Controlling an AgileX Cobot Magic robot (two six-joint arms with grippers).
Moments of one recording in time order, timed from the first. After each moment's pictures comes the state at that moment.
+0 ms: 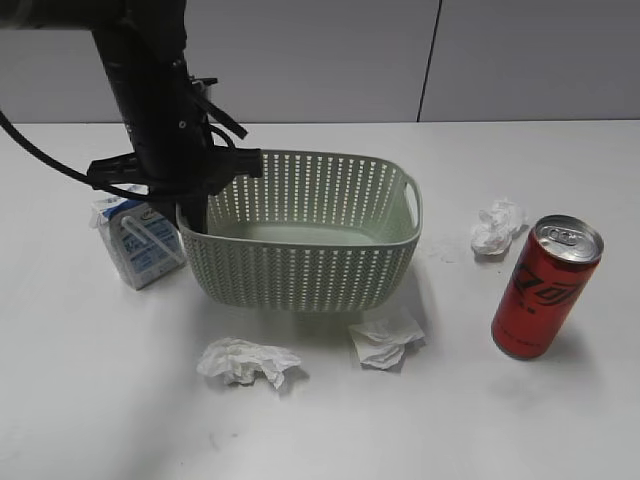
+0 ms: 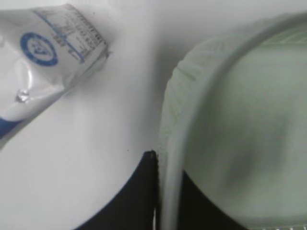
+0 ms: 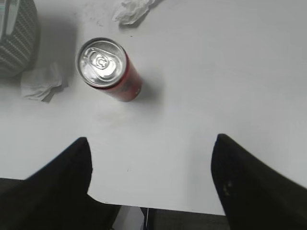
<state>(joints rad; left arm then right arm) -0.50 2.02 -1.60 -0.20 1.22 -0.44 0.11 1.00 -1.06 0.14 1.17 -0.02</state>
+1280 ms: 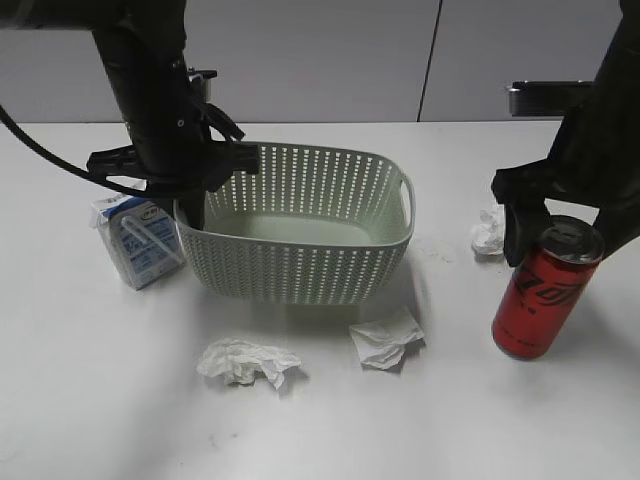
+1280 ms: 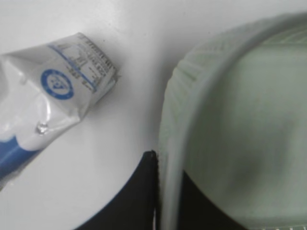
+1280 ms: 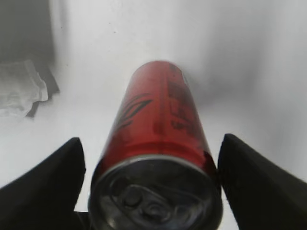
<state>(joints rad) -0.50 2.02 -1.60 -0.14 1.17 -0.44 0.31 1.73 -1.23 0.09 1.10 0.24</state>
